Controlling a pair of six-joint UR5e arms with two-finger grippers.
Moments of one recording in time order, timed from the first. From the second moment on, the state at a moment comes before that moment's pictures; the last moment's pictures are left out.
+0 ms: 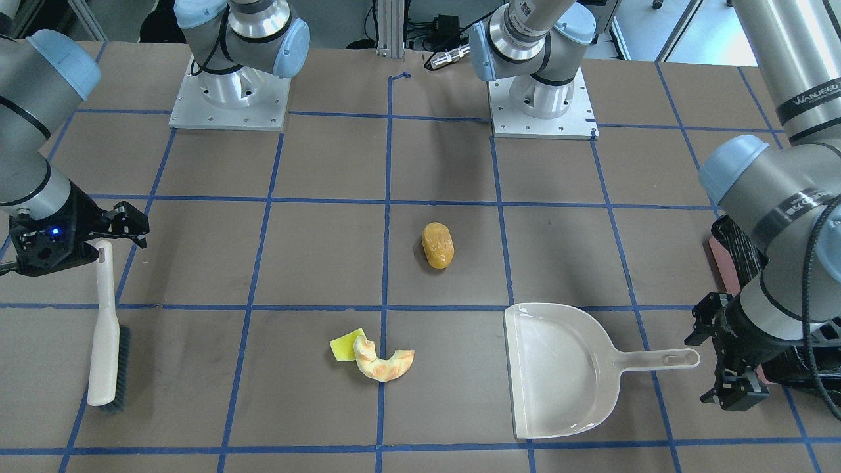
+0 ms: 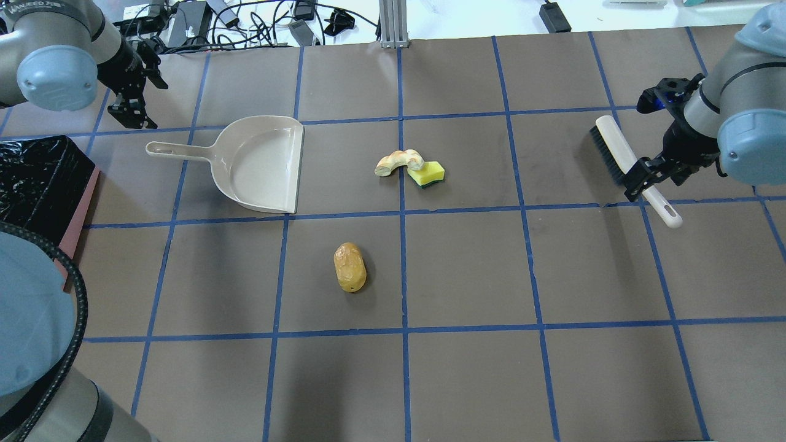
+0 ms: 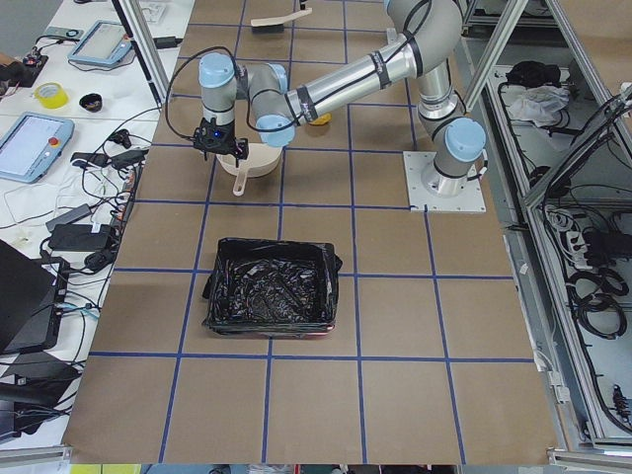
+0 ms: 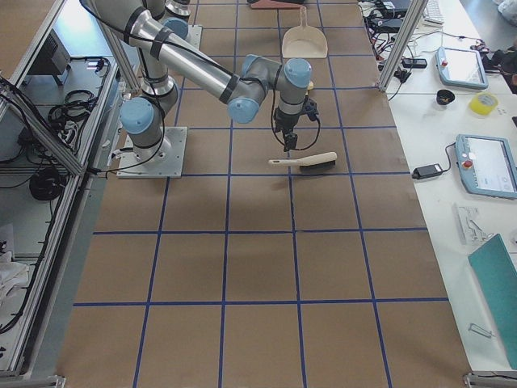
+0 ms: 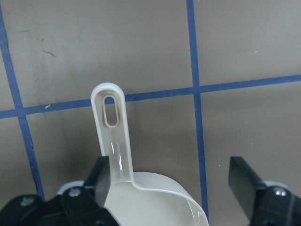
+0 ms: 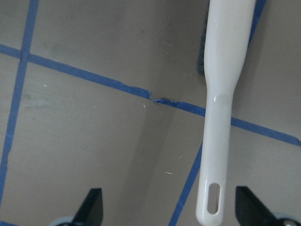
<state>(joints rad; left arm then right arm) -1.29 -2.05 -1.43 -1.08 1.60 -1.20 1.21 -1.41 1.89 -1.99 -1.62 -0.67</state>
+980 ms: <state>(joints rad) -1.29 -2.11 -1.43 -1.15 1.69 -1.27 1.20 -1.34 1.90 -2.10 -1.69 -0.63</state>
